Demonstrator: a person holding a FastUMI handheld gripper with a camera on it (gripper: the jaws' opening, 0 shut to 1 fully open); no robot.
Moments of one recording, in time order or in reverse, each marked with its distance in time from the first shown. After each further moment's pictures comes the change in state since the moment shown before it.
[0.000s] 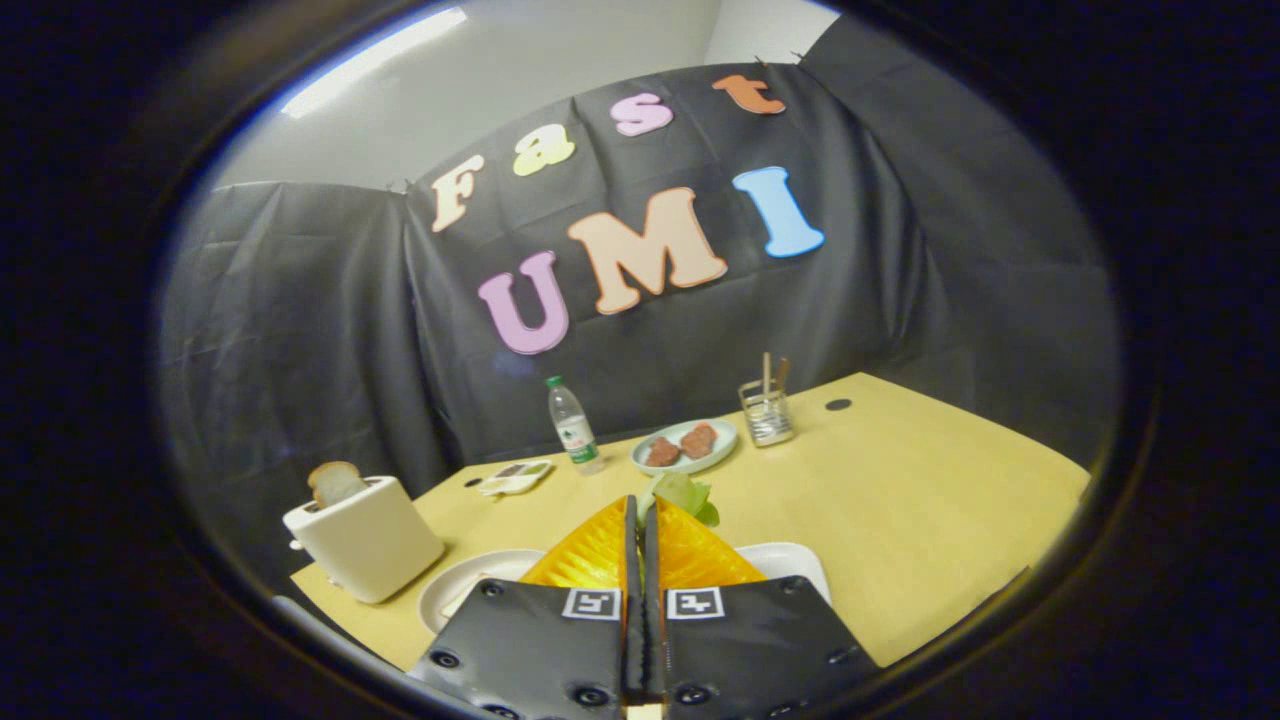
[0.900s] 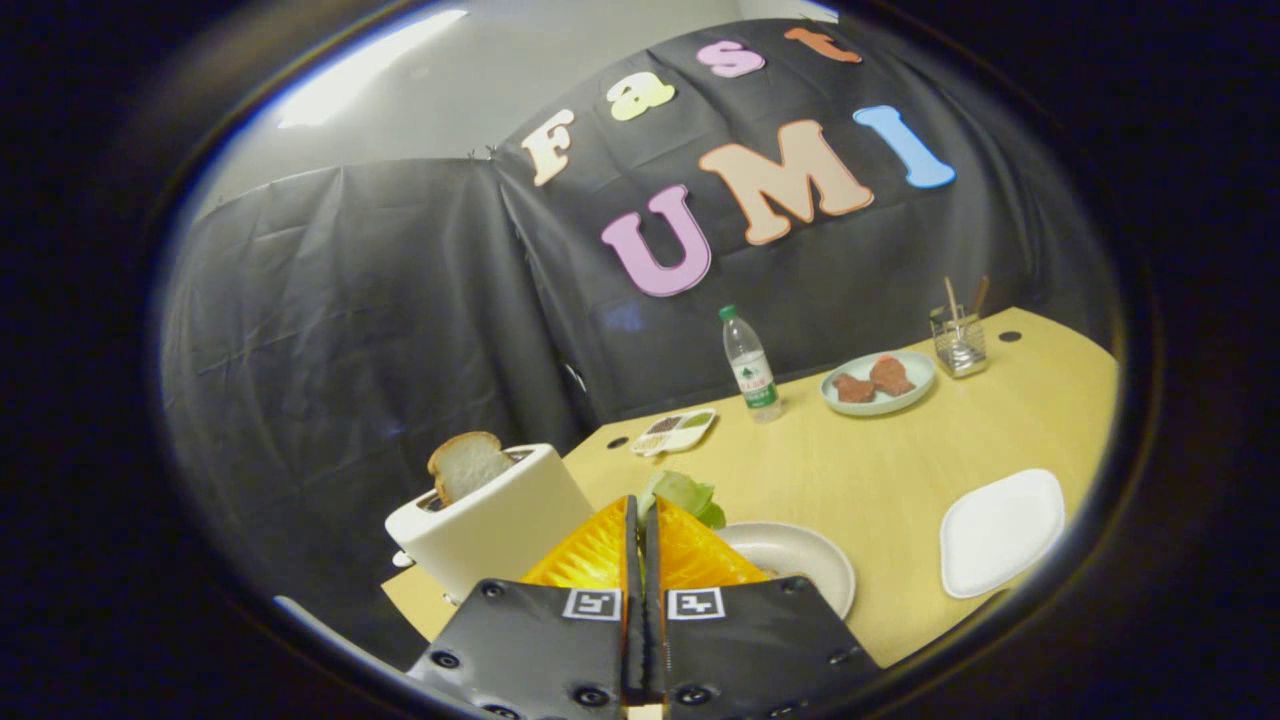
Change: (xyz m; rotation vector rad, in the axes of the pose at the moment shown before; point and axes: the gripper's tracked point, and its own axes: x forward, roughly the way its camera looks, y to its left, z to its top) arm 0.053 0.179 -0.096 0.055 0.210 0.263
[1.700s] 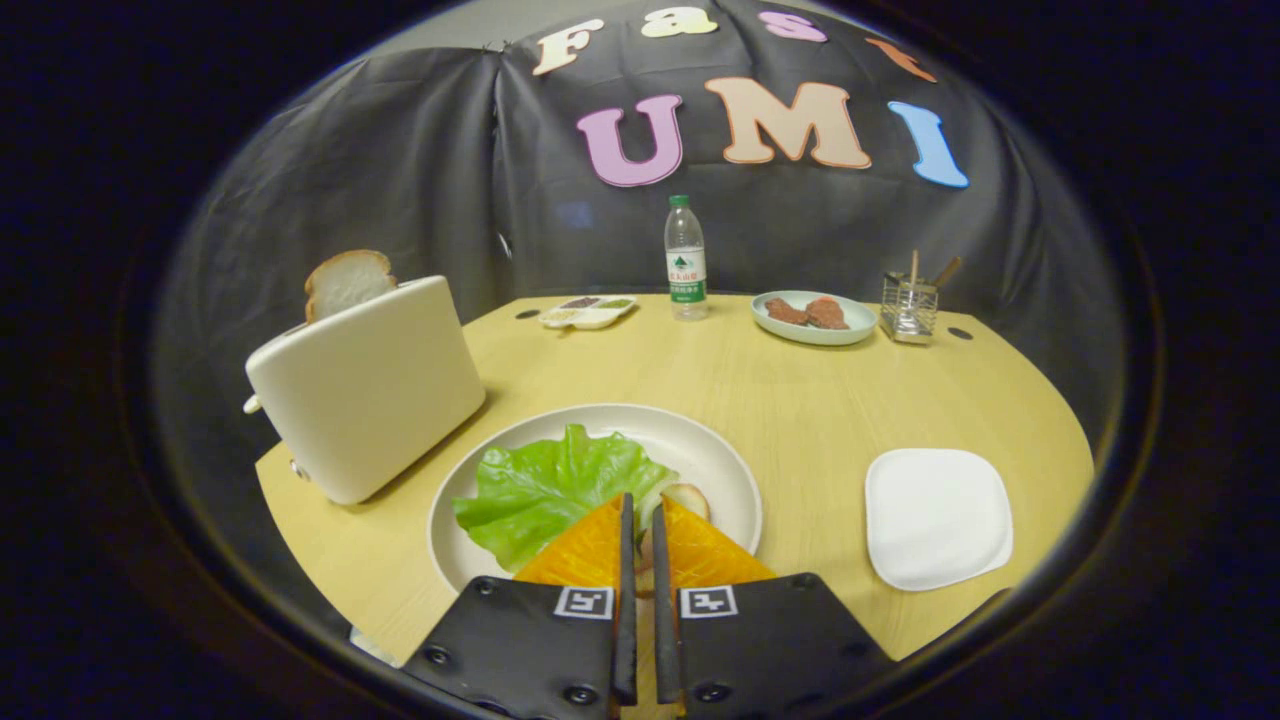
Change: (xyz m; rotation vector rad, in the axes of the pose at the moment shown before) arm -0.005 -0.086 -0.083 -0.278 0.256 -0.237
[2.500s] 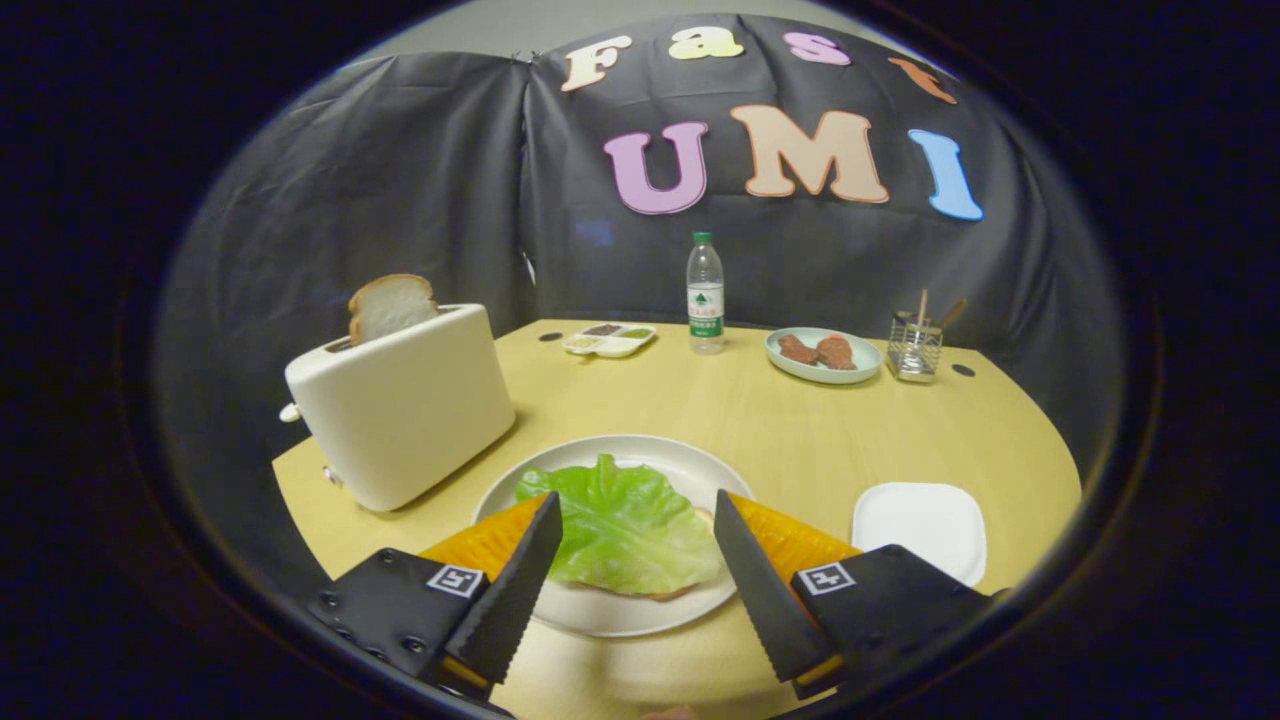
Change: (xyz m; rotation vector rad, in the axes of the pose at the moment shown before) arm -0.032 0.035 0.039 -0.030 -0.095 0.068
